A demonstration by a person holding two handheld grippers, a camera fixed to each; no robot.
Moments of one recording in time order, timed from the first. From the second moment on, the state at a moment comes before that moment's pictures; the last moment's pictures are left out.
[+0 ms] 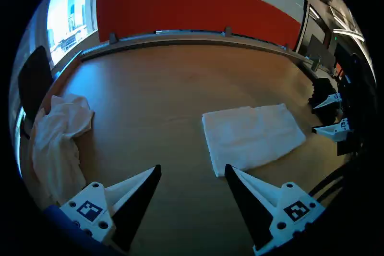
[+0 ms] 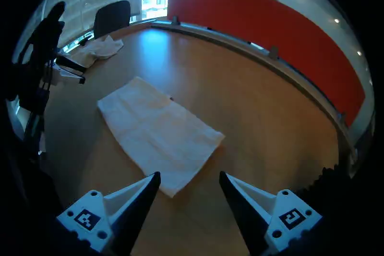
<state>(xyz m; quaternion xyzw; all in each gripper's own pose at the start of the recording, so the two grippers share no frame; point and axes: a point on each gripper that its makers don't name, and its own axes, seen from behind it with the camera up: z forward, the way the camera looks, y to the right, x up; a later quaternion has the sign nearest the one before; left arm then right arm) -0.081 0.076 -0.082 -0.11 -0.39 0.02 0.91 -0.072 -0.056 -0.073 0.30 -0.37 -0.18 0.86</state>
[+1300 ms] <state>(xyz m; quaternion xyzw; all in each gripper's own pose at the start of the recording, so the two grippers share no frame) -0.021 0.002 -0.121 -0.03 -0.22 0.02 0.98 -0.109 -0.073 -0.086 0.37 -0.41 -0.24 0.79</state>
